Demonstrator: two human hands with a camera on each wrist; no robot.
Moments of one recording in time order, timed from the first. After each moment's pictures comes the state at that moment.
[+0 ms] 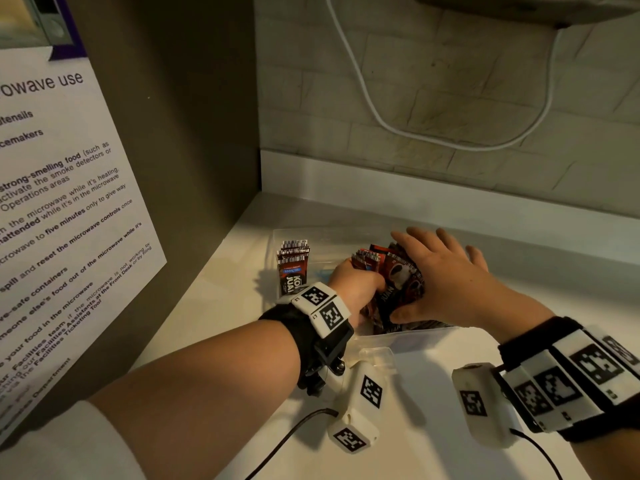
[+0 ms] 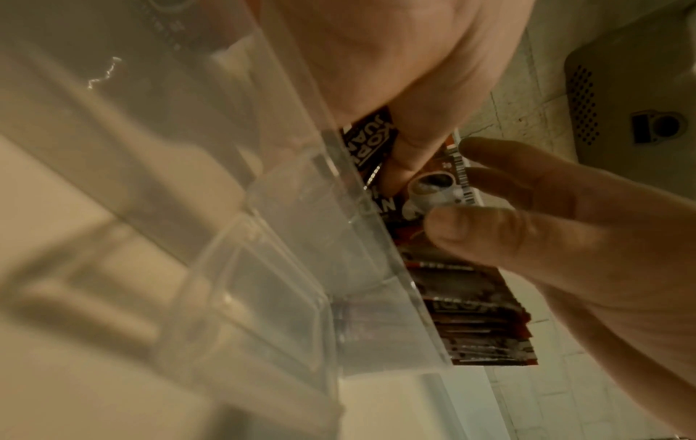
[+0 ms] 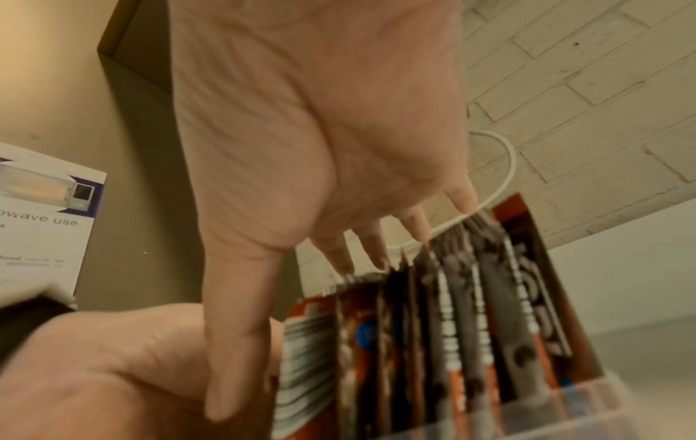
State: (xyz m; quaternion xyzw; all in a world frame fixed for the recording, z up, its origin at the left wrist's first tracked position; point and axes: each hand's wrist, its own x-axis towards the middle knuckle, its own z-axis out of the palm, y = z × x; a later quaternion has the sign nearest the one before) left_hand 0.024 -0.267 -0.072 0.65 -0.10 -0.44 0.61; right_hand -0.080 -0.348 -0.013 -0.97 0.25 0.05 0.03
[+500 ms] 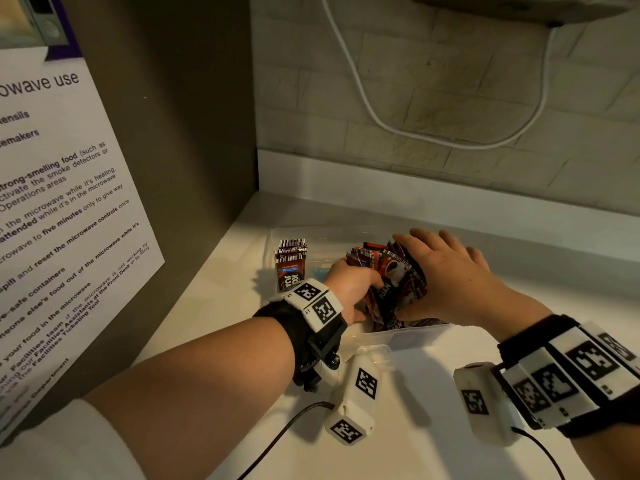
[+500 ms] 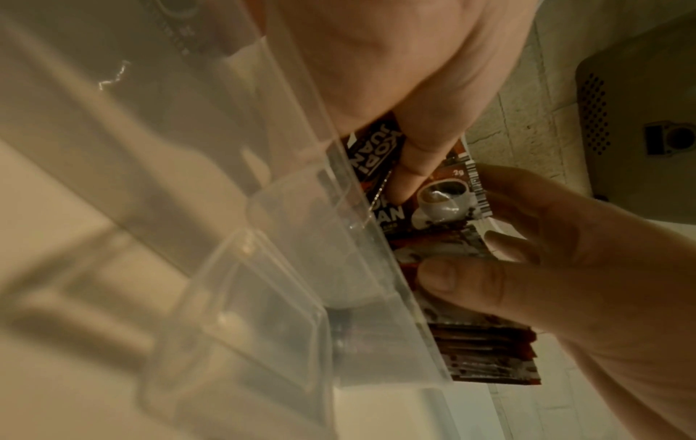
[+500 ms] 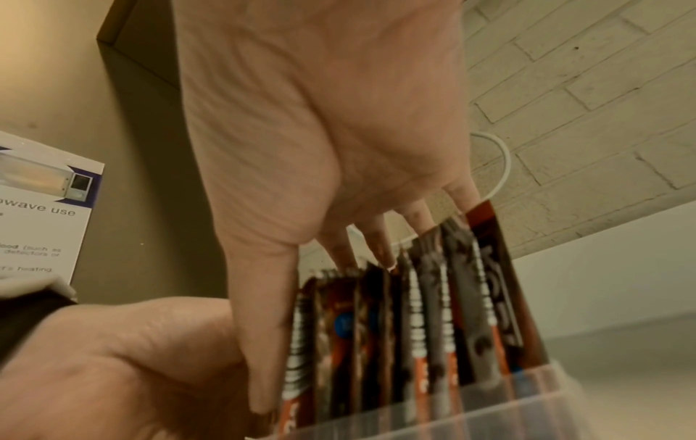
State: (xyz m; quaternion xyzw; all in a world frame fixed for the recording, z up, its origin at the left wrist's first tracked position) left_hand 0.029 -0.264 -0.071 0.61 -0.07 -0.48 0.62; right_hand -0.084 -0.349 -0.013 -0.96 0.27 0.04 0.02
